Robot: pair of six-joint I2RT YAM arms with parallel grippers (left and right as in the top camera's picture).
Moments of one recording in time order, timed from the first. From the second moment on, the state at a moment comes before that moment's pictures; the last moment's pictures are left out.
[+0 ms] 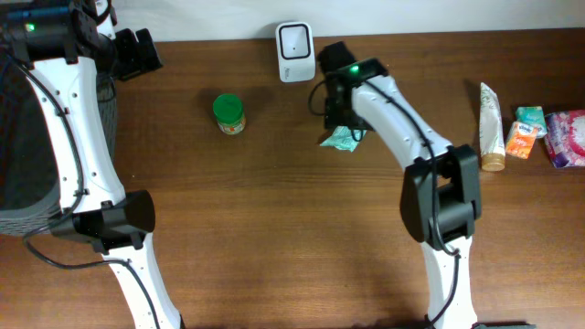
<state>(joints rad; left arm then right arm) 0.12 2.29 2.87 -1.69 0.07 -0.23 0.33 2.28 2.00 -1.11 0.22 0.49</state>
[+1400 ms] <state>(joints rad) 0.12 2.29 2.87 -1.69 0.07 -0.23 0.46 2.42 2.01 -1.41 0.63 0.59</state>
